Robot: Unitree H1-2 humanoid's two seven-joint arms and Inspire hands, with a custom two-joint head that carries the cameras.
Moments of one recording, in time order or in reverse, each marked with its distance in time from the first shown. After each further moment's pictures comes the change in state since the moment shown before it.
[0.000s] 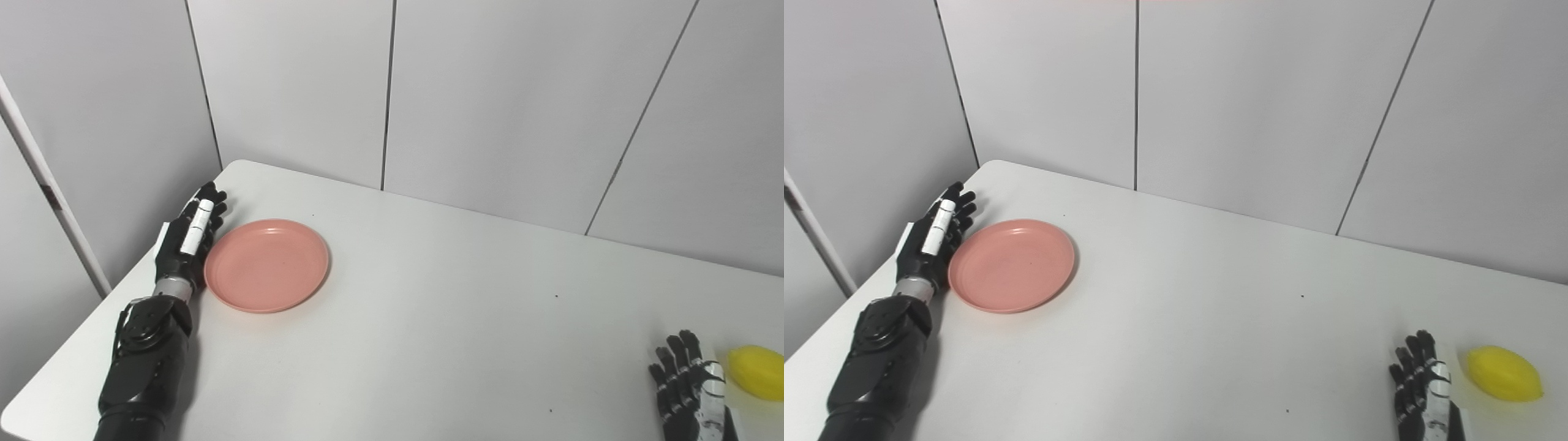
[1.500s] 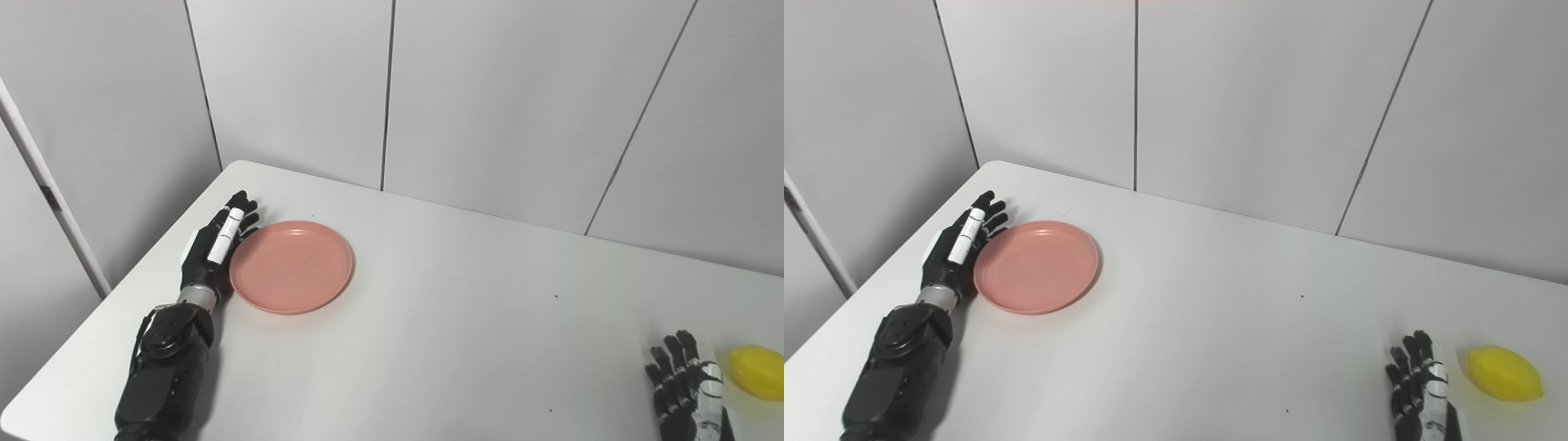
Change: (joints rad) left arm 0.043 -0.056 -0.055 -0.152 0.021 0.115 0.034; right arm 0.008 0.005 0.007 -0.010 0.005 0.000 0.000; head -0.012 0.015
